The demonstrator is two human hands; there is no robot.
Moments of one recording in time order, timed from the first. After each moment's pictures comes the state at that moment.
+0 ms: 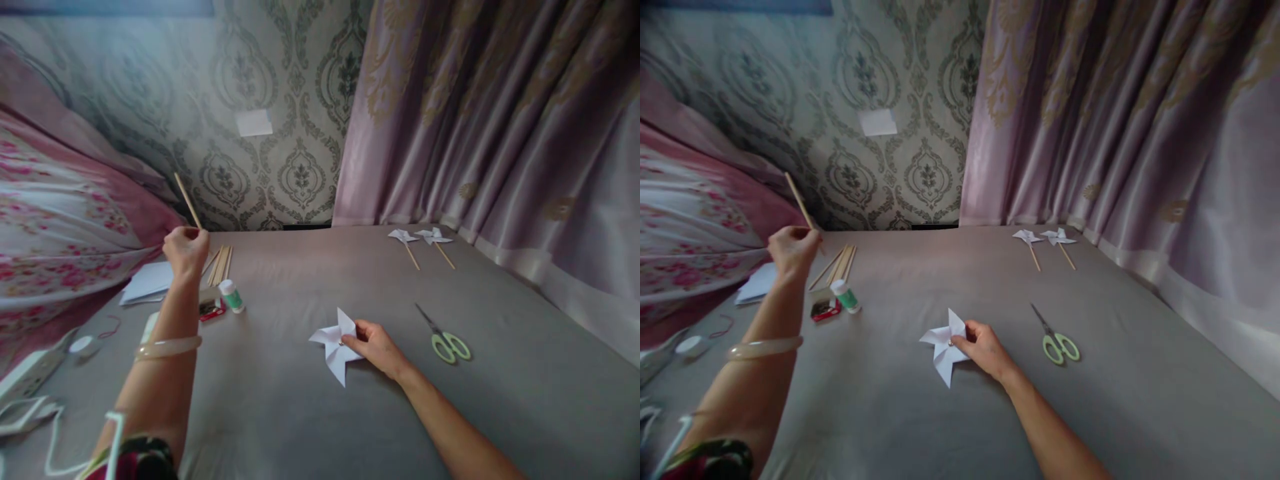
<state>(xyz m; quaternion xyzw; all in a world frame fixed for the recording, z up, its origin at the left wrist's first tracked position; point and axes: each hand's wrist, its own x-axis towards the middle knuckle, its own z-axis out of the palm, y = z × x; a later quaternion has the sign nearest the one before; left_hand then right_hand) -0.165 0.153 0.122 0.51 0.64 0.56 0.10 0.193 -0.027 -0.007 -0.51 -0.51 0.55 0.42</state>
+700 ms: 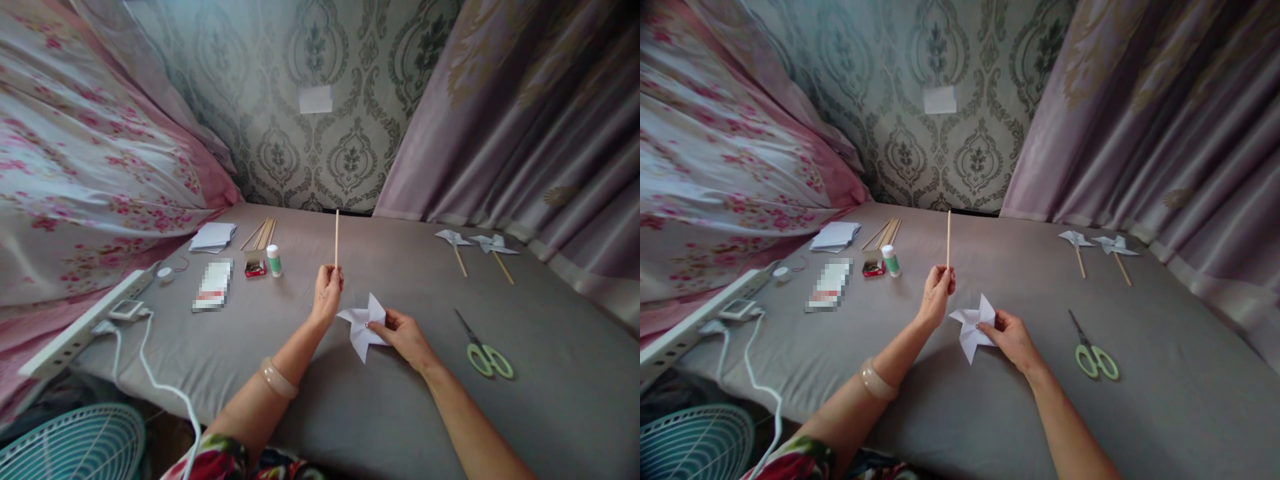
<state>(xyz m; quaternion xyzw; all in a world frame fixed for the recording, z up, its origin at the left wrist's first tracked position) 0.026 0.026 0.012 0.42 0.43 0.64 0.48 0.196 -0.030 -0.015 -0.51 -0.49 0.57 0.42</state>
